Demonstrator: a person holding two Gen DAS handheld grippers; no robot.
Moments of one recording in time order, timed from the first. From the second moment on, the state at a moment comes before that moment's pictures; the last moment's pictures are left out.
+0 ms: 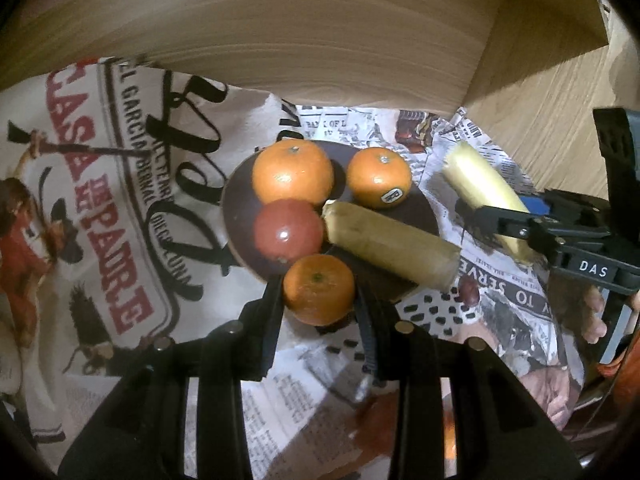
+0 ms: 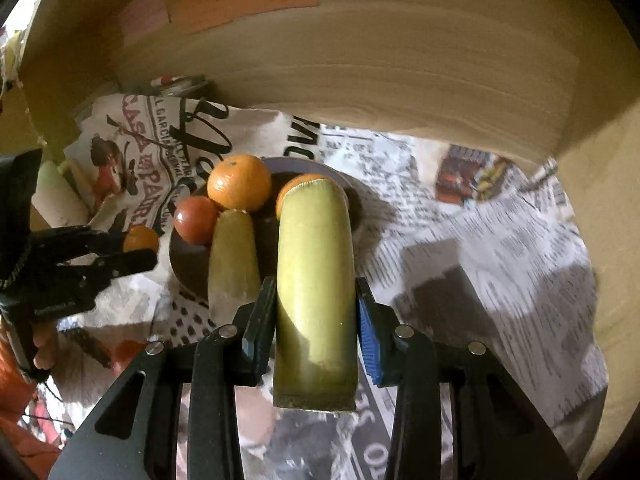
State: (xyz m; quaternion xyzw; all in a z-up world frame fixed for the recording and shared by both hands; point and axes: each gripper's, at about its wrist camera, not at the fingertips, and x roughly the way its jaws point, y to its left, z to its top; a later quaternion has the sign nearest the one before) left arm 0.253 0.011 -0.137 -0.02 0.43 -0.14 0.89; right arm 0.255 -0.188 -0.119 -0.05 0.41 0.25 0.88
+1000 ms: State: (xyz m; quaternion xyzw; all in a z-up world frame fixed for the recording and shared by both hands) left arm 0.278 -0.012 -0.161 -0.01 0.46 -0.14 0.88; right arm 0.294 -0.125 -0.140 -0.10 0.42 0.31 0.85
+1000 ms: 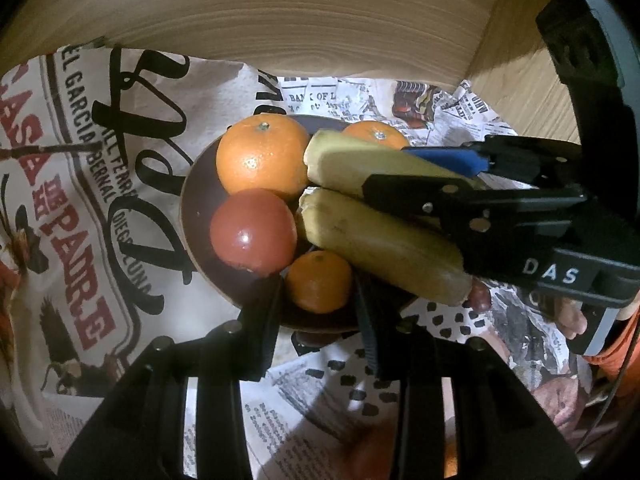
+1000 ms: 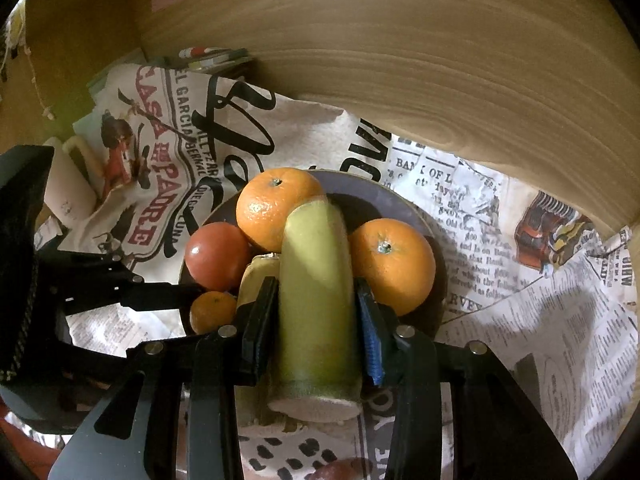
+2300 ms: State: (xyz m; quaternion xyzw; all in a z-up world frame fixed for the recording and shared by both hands) left arm 0.109 0.030 -0.142 -0.02 0.40 -0.10 0.91; right arm 0.131 -0.137 -0.146 -0.02 0.40 0.32 0.85
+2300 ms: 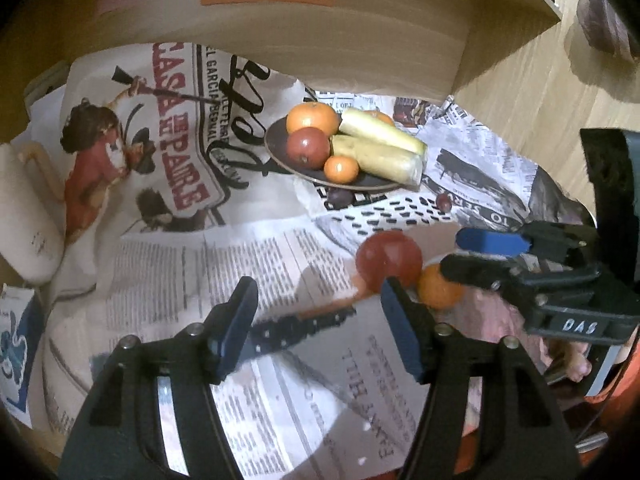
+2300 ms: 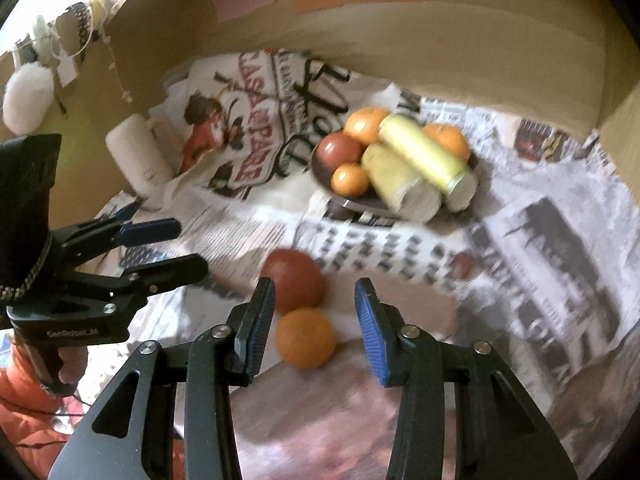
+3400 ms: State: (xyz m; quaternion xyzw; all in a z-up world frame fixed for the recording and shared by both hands) left arm 0.174 -0.037 -0.181 -0.01 0.46 -0.14 0.88; right arm 0.146 -0.194 -0.141 -0.01 0.39 0.26 0.88
